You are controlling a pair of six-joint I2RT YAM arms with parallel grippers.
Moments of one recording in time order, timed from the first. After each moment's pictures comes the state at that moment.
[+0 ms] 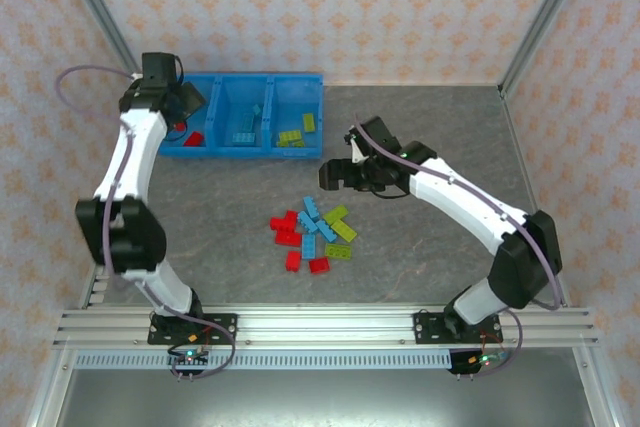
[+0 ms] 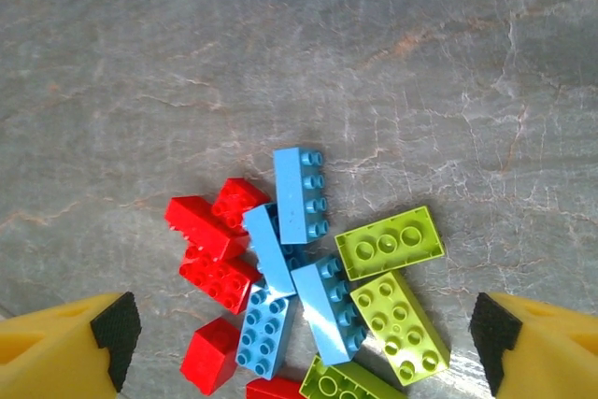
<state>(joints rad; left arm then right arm) 0.11 1.64 1.62 -0.80 -0.10 -0.65 0.65 1.53 1.30 -0.74 -0.18 0.53</state>
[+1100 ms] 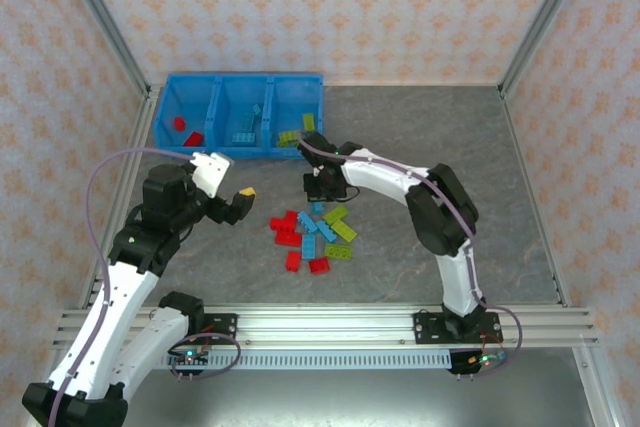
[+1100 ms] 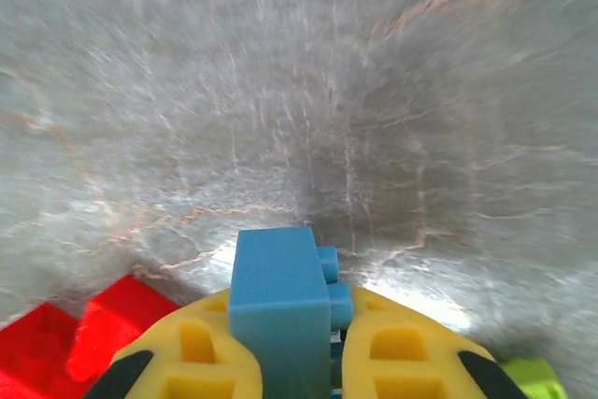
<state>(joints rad) -0.20 0.72 0.80 -0.56 0.17 0.22 0.75 2.01 1.54 -0.73 -0.07 0.60</state>
